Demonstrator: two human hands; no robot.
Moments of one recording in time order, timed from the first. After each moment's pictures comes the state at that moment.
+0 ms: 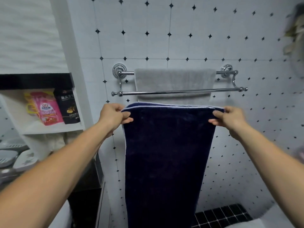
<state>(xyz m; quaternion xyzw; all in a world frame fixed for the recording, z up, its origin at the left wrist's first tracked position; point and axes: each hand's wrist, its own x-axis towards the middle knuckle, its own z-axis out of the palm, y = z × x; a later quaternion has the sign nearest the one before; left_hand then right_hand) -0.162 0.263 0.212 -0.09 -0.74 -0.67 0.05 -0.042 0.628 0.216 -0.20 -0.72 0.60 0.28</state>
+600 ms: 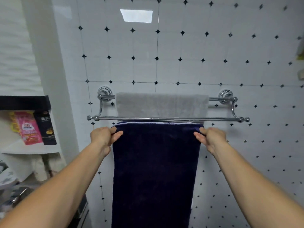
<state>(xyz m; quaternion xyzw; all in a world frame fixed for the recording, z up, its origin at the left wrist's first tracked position) -0.214 0.353 0.211 0.12 -0.50 -0.86 0.09 -0.153 0.704 0.221 -0.21 -0.52 0.80 0.23</state>
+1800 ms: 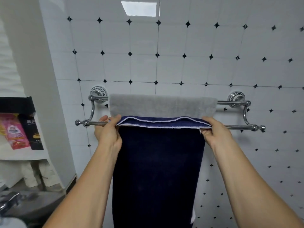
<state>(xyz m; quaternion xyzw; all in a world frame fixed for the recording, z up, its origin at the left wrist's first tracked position) -0.242 0.416 0.237 0.05 -0.30 -0.93 0.21 -0.203 0.711 0.257 -0.13 -0.33 0.92 0.19</state>
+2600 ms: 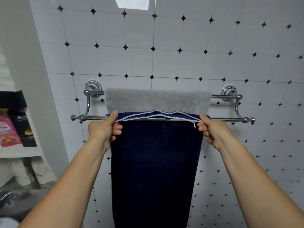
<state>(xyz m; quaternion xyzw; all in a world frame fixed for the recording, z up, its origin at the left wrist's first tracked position) -0.225 0.392 0.231 0.10 -0.63 -0.76 0.13 -0.168 0.718 0.245 -0.20 -0.67 0.69 0.17</state>
